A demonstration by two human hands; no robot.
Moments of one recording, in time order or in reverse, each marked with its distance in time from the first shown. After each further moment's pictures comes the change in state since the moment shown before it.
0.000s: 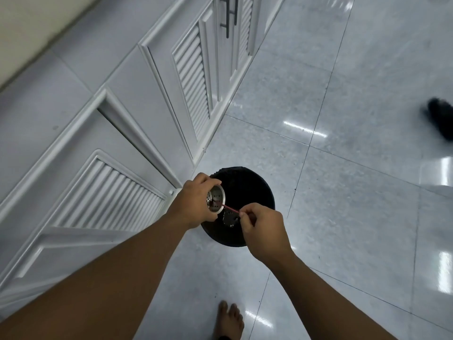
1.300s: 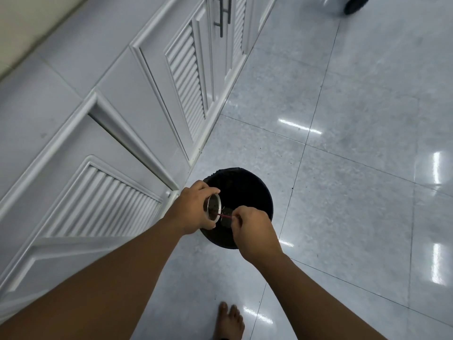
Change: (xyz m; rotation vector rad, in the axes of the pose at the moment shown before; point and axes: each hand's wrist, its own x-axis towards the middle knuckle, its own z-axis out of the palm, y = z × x) left_hand 0.007 -0.011 0.007 -0.005 -0.109 0.007; right_hand 0.011 -0.020 0.008 -0.244 -0.141 0.034
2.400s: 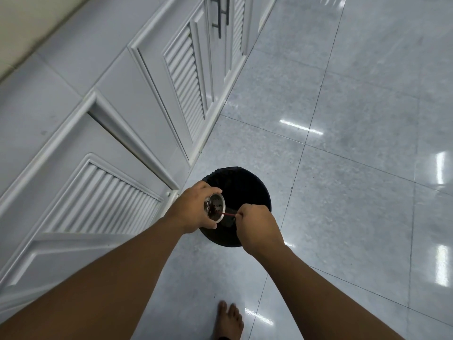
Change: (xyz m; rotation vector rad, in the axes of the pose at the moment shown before) left_hand -0.003 0.009 0.003 -0.075 -0.002 0.004; right_hand -0.002 -0.001 -0.018 -0.145 -0.109 0.101
